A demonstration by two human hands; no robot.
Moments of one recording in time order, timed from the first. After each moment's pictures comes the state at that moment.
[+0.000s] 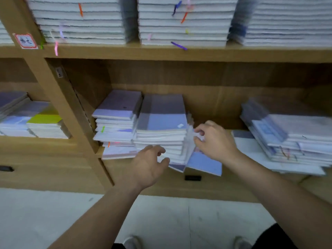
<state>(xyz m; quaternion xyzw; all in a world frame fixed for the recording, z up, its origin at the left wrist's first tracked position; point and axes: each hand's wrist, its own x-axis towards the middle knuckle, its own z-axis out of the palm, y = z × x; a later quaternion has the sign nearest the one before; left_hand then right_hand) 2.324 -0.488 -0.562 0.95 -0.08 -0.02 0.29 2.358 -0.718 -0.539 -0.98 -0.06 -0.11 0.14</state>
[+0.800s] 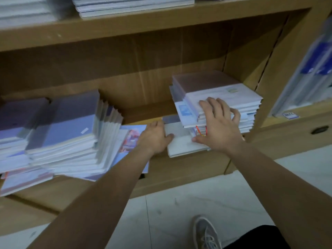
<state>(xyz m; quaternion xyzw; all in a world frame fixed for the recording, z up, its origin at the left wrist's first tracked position) 2.423 -0.774 -0.622 0.96 -0.23 -0.05 0.16 2.311 -0.971 -0.587 -0.98 0.11 -0.15 0.02</state>
